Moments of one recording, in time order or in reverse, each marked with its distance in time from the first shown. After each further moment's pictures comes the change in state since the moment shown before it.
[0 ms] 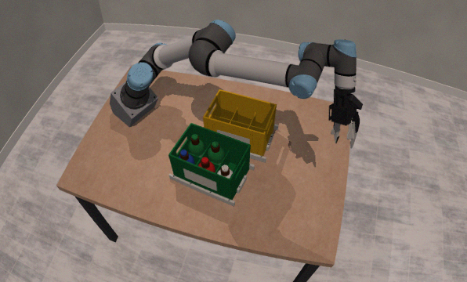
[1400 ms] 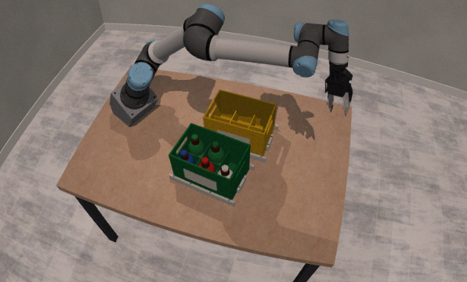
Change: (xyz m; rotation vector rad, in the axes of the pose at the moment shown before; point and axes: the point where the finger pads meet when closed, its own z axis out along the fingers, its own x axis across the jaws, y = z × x) arm -0.088 -0.116 -0.061 0.119 -0.061 -0.141
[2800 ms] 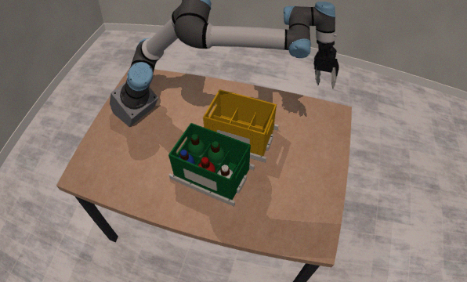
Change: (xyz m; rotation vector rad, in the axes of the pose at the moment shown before) arm -0.096 -0.103 -0.050 0.097 -0.052 -0.150
